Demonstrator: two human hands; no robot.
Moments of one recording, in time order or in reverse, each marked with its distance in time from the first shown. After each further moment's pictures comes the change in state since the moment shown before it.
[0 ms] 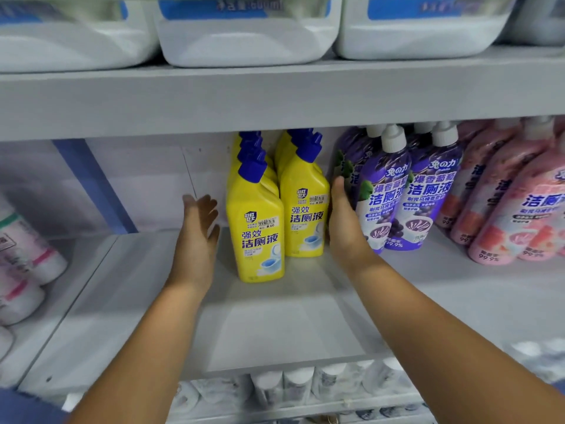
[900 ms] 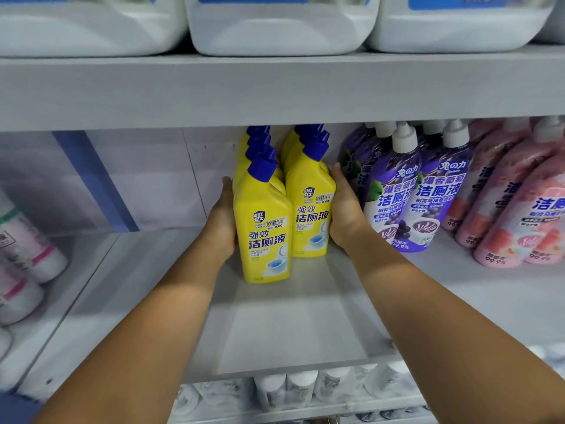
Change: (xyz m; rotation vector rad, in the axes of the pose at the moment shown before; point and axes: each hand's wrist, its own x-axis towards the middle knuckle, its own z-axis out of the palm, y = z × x) left_hand 0.033 0.008 0.037 0.016 -0.104 -0.248; right_hand 0.025 -0.016 0.017 0.133 -0.003 0.116
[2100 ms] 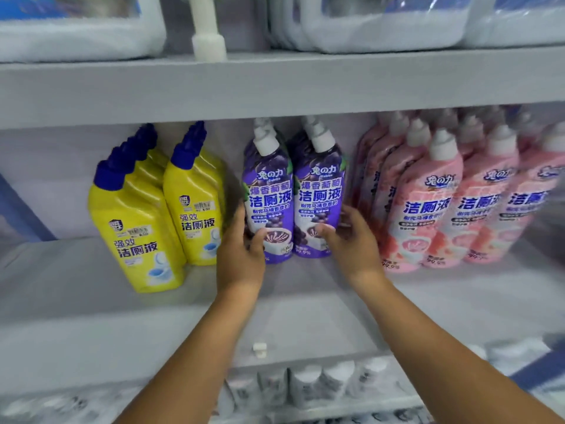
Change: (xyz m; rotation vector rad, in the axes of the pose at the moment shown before) left_hand -0.028 -0.127 0.184 0.561 0.243 0.620; right_hand -0.038 -0.049 -0.220 -0.640 0.146 -0.435
